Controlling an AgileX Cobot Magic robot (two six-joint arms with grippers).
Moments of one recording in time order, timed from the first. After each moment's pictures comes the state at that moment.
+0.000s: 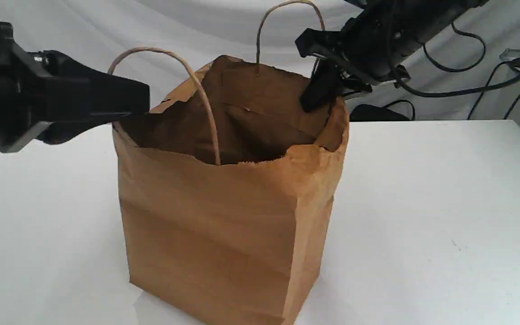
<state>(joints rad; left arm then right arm) -0.33 1.11 -0.92 -1.03 0.63 0.76 0.22 1.99 -1.90 0.60 1.23 -0.29</state>
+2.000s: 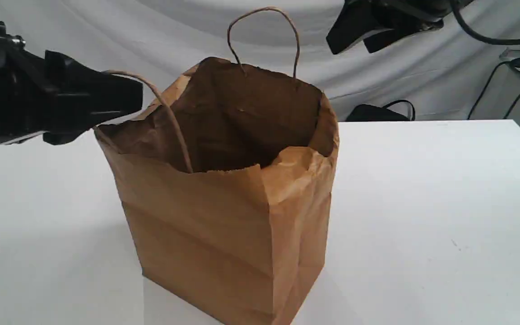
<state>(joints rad) -0.33 1.11 -0.92 -0.87 0.53 0.76 0.22 1.76 -1.90 0.41 1.23 -0.31</state>
